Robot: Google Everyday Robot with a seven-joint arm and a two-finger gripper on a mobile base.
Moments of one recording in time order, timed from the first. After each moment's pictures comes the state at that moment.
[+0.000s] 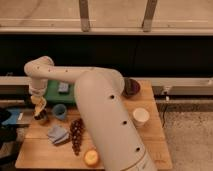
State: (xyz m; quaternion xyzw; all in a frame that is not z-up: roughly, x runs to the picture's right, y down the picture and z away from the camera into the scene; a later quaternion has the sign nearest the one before) arm -0.375 0.055 0.830 -0.36 -0.19 0.08 0.91
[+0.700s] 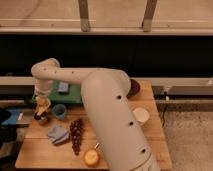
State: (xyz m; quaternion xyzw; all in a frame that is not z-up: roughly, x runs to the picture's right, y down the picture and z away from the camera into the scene) arm -0.359 0.059 0.830 -0.36 -0.18 0.11 0.91
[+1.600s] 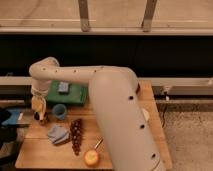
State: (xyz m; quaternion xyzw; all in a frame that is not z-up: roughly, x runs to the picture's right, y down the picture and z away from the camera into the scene) arm -0.365 0.055 0.800 -0.34 -0.21 0.11 0.91
